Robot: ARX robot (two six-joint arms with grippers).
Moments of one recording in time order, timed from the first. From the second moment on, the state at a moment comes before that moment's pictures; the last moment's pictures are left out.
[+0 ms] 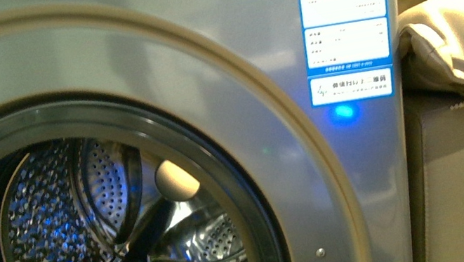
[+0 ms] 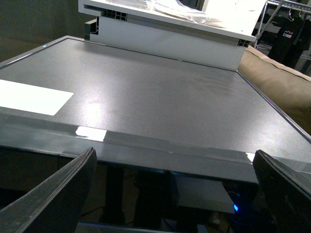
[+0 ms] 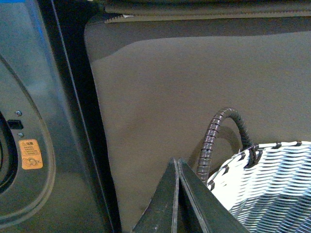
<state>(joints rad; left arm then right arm) -0.41 1.29 2.07 -0.66 -0.39 -0.13 0.00 0.06 0.07 -0.01 0.00 0.00</state>
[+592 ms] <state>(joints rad) -0.15 0.45 0.51 -0.06 -0.13 0.00 0.00 0.00 0.01 0.00 0.00 0.00</state>
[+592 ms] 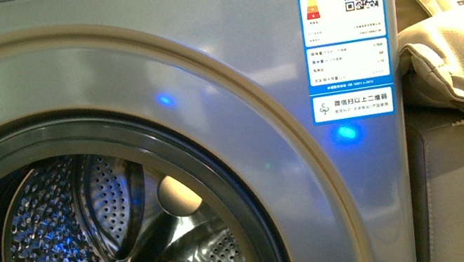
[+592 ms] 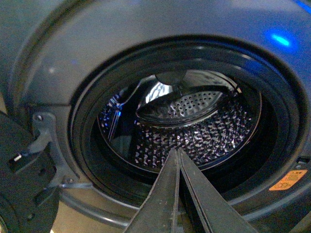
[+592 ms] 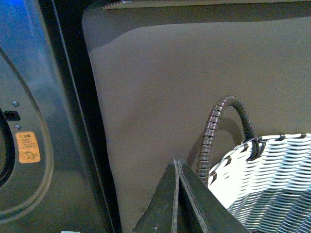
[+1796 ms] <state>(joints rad) 0.00 0.05 0.05 -0.01 0.00 0.00 0.00 0.00 0.01 0.00 0.00 0.00</state>
